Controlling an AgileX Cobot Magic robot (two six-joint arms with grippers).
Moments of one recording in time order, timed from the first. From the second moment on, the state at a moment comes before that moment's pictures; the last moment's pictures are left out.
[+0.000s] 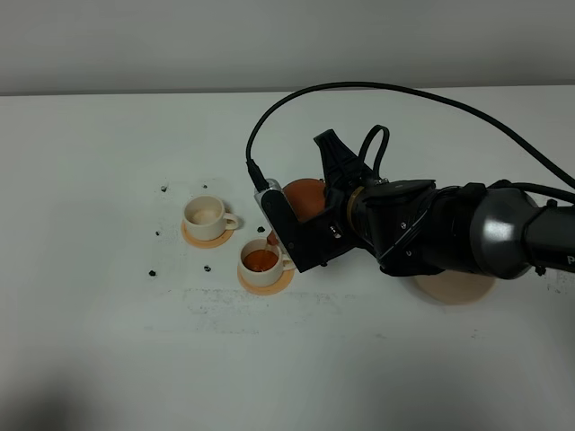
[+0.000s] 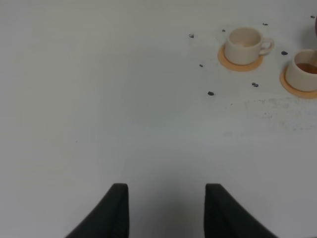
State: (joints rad) left arm 0.01 -0.01 -0.51 -0.07 1.04 0.14; right arm 0.75 1.87 -1.09 -1.30 0.43 -0.28
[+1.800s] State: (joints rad) left arm 0.01 -0.01 -0.51 -0.07 1.04 0.14; right arm 0.76 1.89 -1.09 -1.36 0.43 -0.28
